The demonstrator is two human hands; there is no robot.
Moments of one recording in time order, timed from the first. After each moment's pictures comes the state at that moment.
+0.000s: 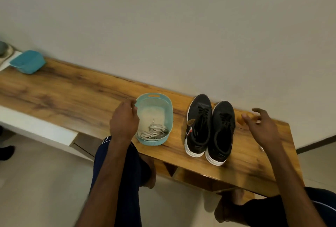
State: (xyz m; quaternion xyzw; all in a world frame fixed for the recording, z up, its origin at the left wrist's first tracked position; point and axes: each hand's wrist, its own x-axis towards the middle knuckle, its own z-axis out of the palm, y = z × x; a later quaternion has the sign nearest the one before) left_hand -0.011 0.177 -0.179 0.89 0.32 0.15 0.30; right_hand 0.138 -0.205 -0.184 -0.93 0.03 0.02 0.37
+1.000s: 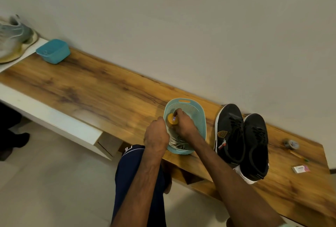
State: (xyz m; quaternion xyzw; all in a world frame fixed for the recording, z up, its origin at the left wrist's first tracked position) left_hand -0.010 0.204 -0.207 0.91 0.31 -0.05 0.28; right_hand 0.105 0.120 -0.275 -0.91 -0.29 0.18 0.23
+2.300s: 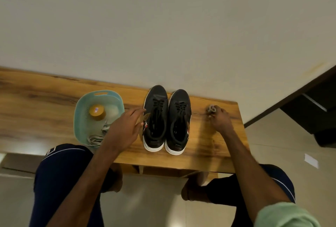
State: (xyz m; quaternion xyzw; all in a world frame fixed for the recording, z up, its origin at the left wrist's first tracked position) left_hand 0.037 0.075 -0.215 0.96 -0.05 0.05 0.28; right_hand 0.185 -0.276 -0.263 -0.98 0.05 0.12 0.18
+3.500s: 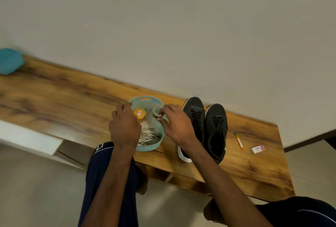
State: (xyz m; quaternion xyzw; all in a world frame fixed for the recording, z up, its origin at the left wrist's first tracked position) left_hand 0.006 0.152 -0.179 0.92 0.32 0.09 0.18; right_hand 0.094 0.001 -0.204 -0.90 -0.36 -0.05 0.25
